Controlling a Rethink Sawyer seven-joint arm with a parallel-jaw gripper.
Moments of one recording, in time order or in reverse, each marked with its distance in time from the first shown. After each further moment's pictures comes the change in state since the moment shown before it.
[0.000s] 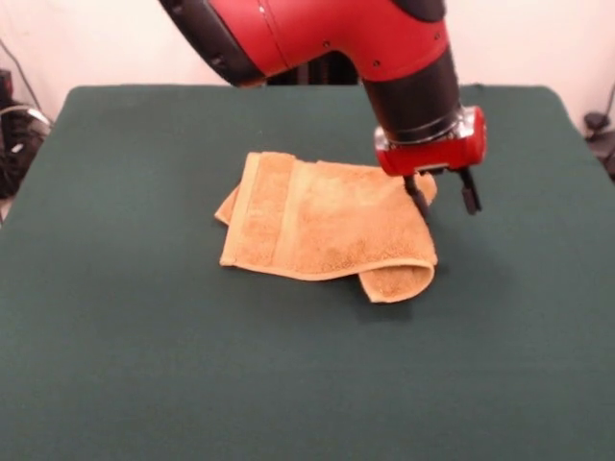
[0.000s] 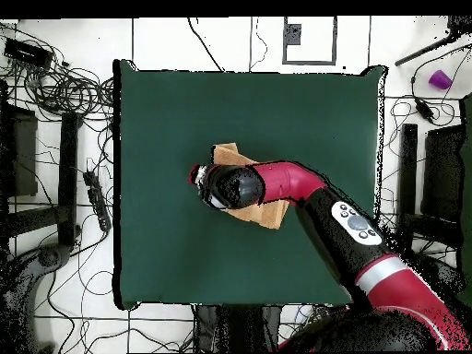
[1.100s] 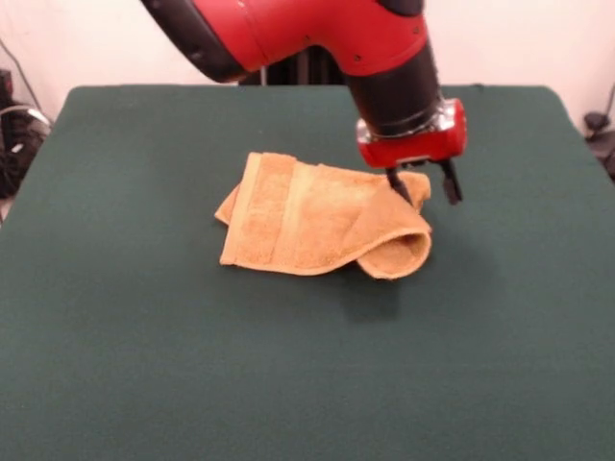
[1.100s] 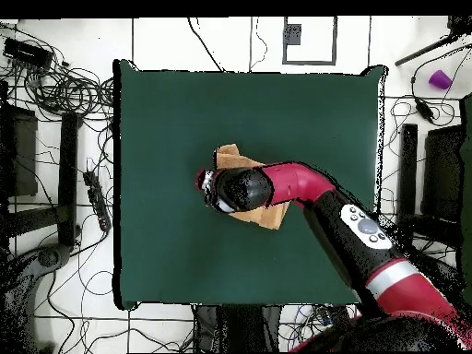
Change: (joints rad) arm -0.038 0.013 0.035 0.012 -0.062 0.060 0.000
